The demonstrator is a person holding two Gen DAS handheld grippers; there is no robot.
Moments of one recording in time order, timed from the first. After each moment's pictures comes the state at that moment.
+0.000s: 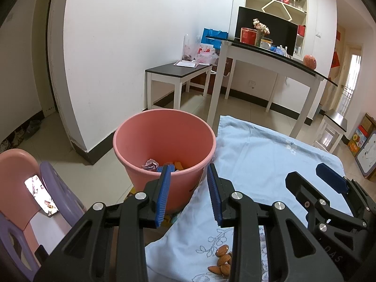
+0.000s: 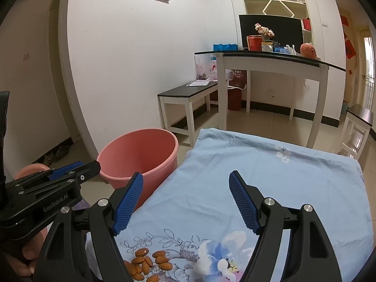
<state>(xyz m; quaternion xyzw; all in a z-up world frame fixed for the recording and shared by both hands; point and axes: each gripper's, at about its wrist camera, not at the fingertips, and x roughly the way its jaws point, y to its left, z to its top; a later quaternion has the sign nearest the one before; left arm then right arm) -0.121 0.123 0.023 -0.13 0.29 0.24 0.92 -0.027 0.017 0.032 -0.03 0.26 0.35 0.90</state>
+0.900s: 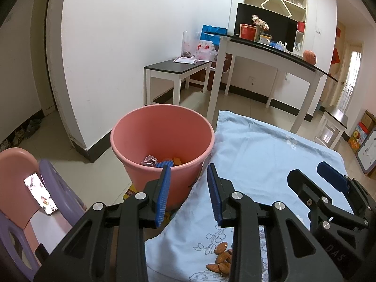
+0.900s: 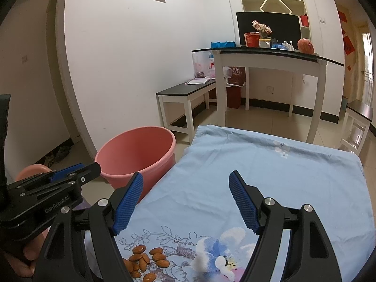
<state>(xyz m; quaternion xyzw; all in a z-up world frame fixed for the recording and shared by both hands) -0.122 0.120 0.013 -0.13 0.29 0.23 0.92 -0.030 0.014 0.022 -0.02 0.27 0.34 0.90</state>
